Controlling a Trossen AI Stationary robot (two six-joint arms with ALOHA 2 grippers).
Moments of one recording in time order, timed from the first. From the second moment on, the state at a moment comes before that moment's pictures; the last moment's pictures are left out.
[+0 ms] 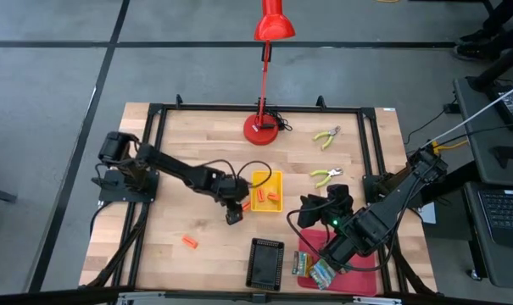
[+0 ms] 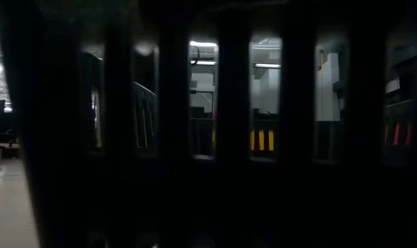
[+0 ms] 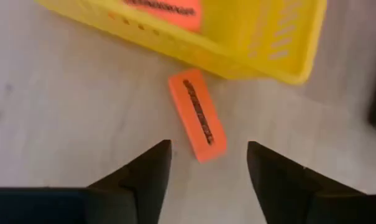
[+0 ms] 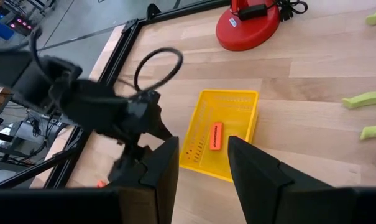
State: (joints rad) left arm -0.14 1.72 0.95 -0.29 0.01 -0.52; right arm 0.75 1.69 1.63 -1.44 0.97 2.16
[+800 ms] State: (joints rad) left arm -0.23 1.85 0.96 -0.22 -0.27 -0.72; right arm 0.77 1.69 1.63 -1.48 0.92 2.16
